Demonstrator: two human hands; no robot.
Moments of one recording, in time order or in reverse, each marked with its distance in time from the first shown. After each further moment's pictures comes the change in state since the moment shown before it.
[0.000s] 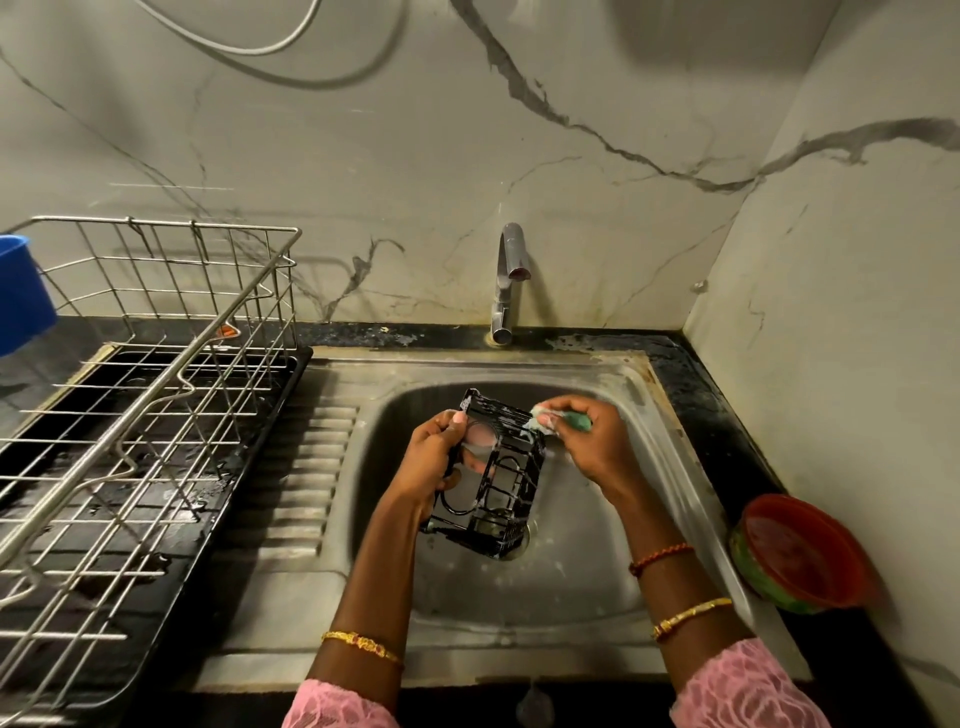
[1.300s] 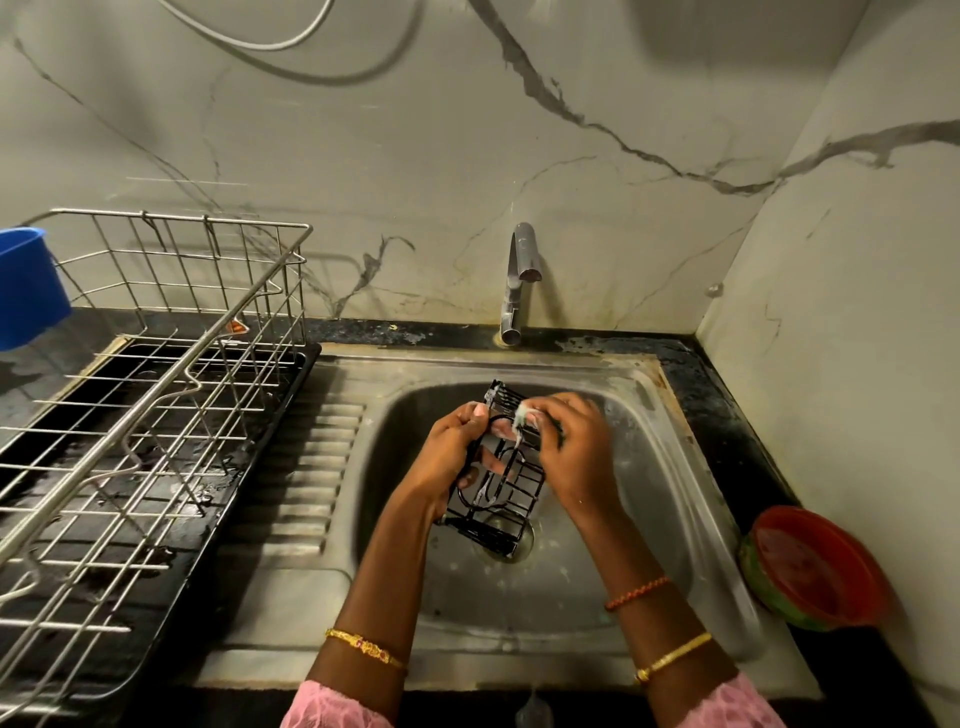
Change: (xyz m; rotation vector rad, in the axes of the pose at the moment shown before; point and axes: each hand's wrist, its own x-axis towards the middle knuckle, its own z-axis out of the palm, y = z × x) left_hand -0.008 0.017 0.017 0.086 -0.049 0.021; right_hand -0.015 -0.012 0.029 -0.354 0.183 -0.377
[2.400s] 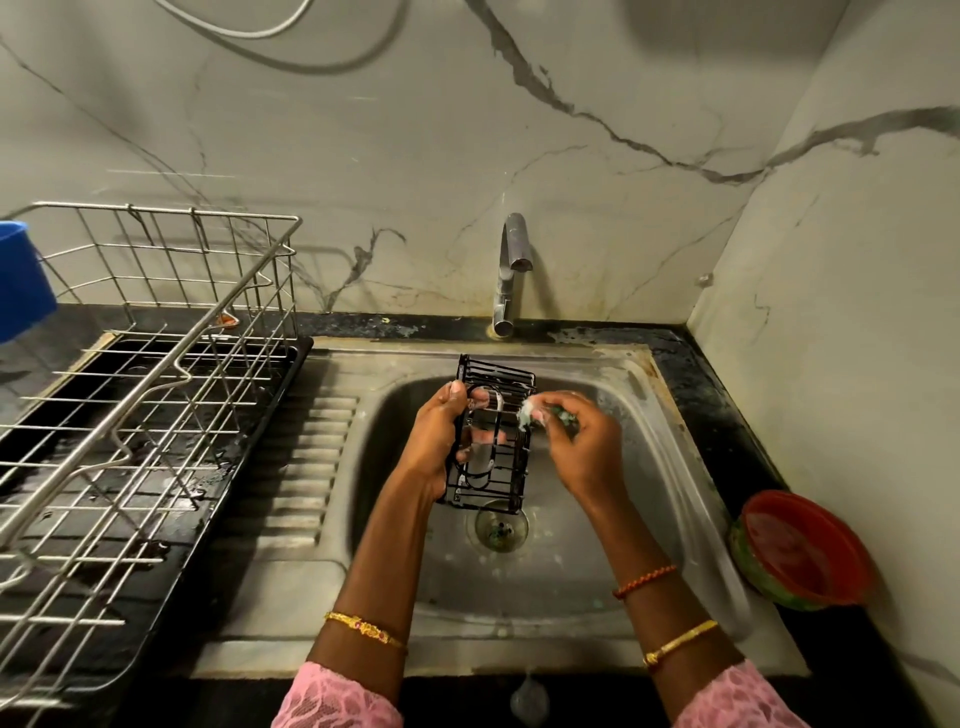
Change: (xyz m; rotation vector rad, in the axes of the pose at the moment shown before) left_hand 0.002 0.003 0.004 -0.167 0.138 -0.014; right_hand -0.006 0.003 -0.016 0.191 0.018 0.112
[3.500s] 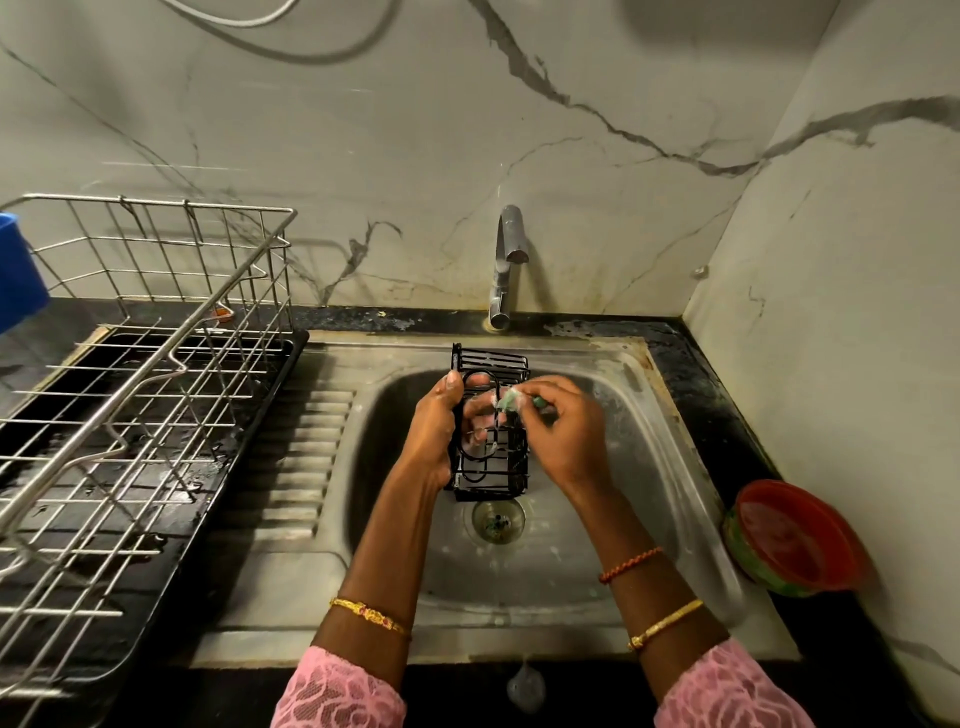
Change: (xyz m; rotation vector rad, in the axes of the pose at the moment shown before) left_hand 0.005 -0.001 0.006 -0.135 0.000 -0.037; right_hand 0.002 -0.010 0.010 -0.053 -0.022 -0.099
